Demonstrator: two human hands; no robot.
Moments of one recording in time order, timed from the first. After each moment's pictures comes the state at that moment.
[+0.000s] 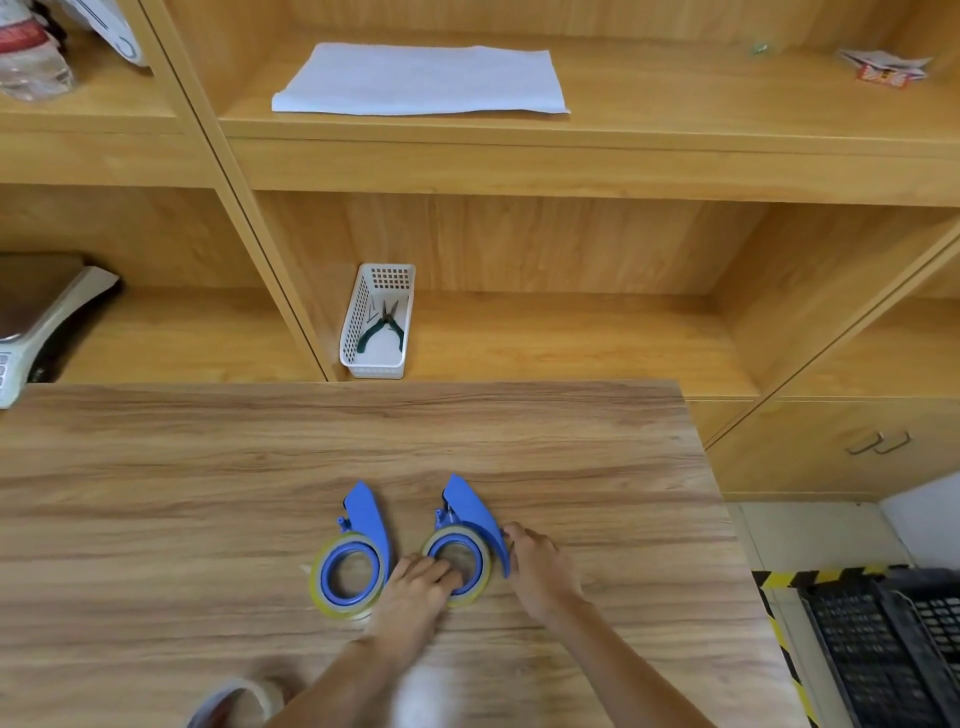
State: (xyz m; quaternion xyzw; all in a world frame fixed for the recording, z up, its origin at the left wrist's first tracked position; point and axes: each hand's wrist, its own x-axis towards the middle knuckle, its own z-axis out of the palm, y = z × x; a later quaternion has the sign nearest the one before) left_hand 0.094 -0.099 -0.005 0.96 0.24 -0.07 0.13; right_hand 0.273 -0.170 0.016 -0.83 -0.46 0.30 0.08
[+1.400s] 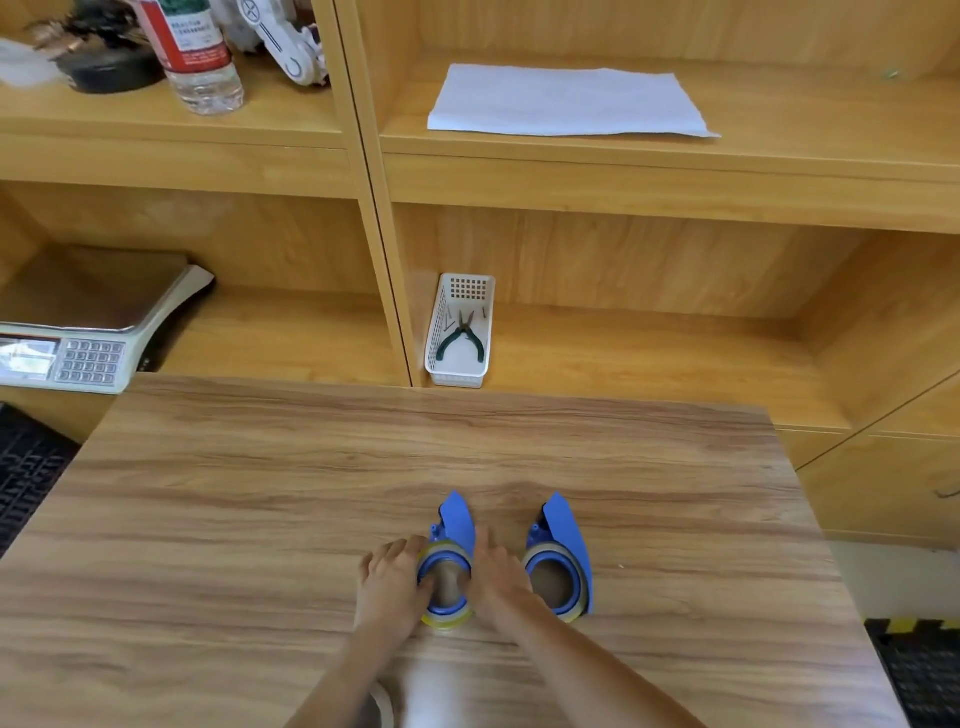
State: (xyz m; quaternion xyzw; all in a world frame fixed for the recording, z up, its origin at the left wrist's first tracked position) left_hand -0.007 -0.020 0.007 0.79 0.56 -0.04 0.23; right_hand 0.130 -0.066 0.009 -0.81 -0.46 0.37 0.01
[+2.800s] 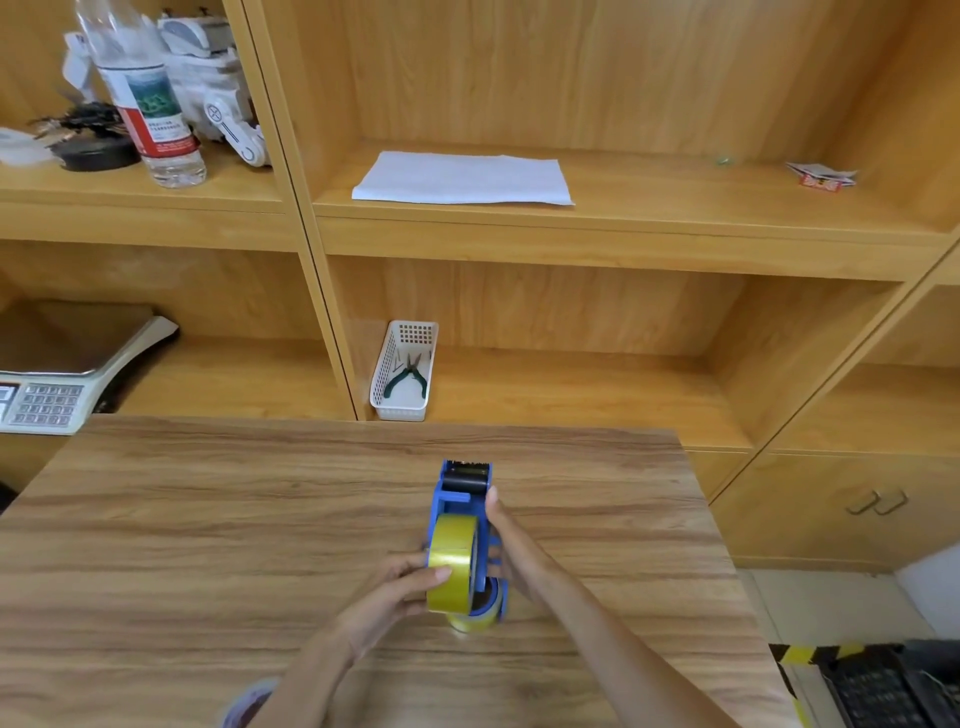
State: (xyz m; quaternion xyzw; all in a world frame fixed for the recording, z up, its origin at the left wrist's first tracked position) left_hand 0.052 -0.089 0.105 0.52 0.36 0.13 0.77; right_hand 0.242 -0.136 0.083 -0.61 -0.26 0.60 0.44
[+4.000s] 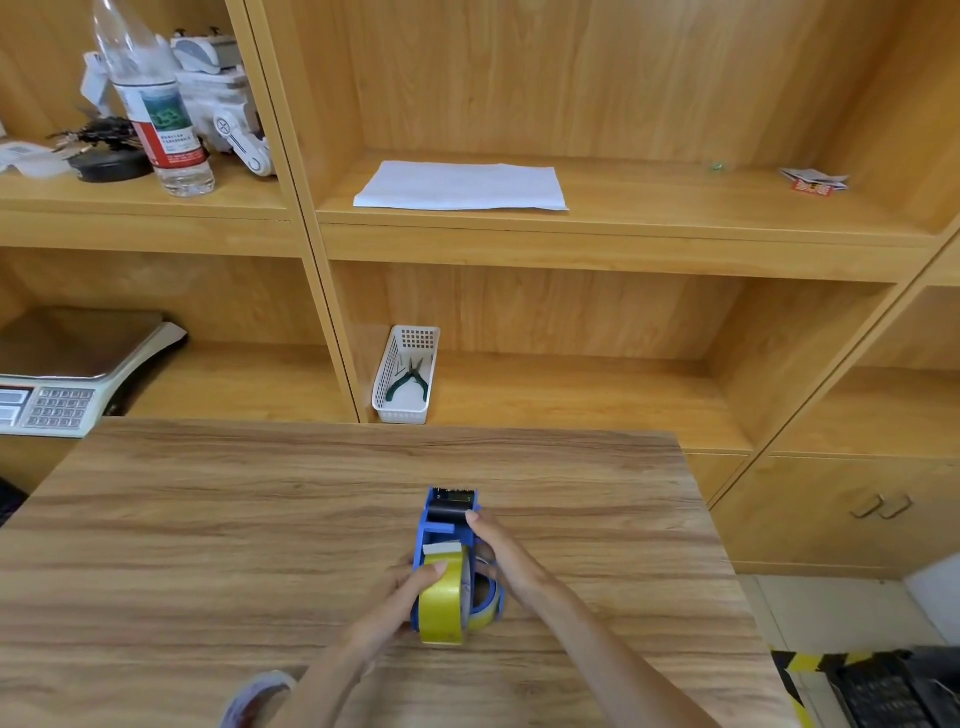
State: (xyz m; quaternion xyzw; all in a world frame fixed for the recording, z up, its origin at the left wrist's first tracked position) left_hand 0.056 -0.118 0.117 0.51 0.46 0.13 0.72; right_hand 0.234 -0.143 0.078 -0.59 -0.29 0.62 0.43
